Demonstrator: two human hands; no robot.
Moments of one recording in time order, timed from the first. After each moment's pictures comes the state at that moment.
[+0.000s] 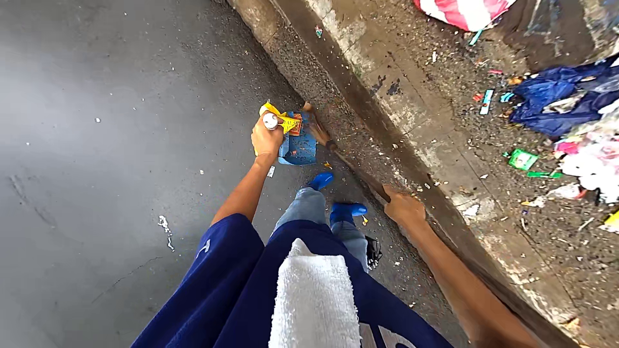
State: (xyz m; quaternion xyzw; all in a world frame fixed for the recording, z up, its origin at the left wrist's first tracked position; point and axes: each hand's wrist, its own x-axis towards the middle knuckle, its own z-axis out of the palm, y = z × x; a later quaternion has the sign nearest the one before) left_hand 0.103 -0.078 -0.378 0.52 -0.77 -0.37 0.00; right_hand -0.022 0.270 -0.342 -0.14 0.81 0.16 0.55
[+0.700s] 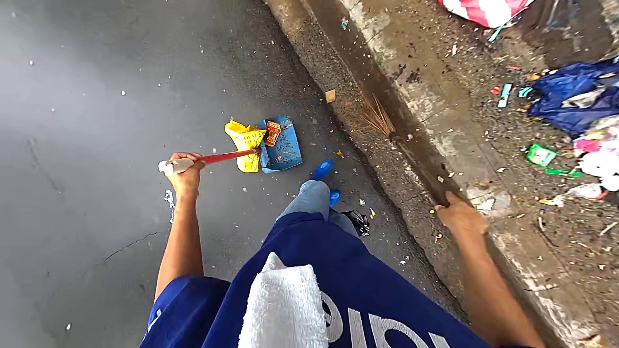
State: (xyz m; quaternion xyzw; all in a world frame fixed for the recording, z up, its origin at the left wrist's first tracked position) left_hand 0.466 -0.060 -0.267 0.55 -0.68 -0.42 0.26; right_hand 0.055 0.409 -0.302 -0.05 0.89 0.12 0.43
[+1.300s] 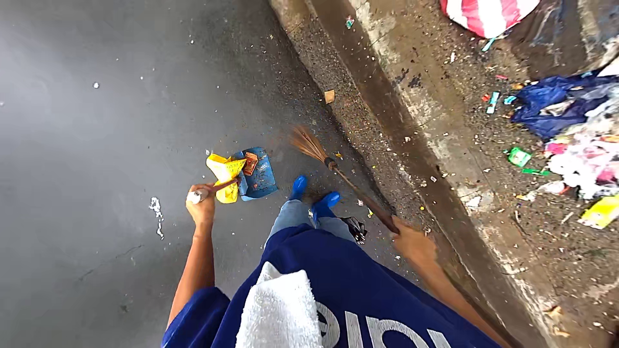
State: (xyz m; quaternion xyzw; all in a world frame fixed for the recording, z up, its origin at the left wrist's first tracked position) left_hand 0.560 -0.071 -0.327 0.60 -0.68 -0.39 0.16; right_hand 0.198 0.308 -0.249 -0.13 0.82 0.16 0.53
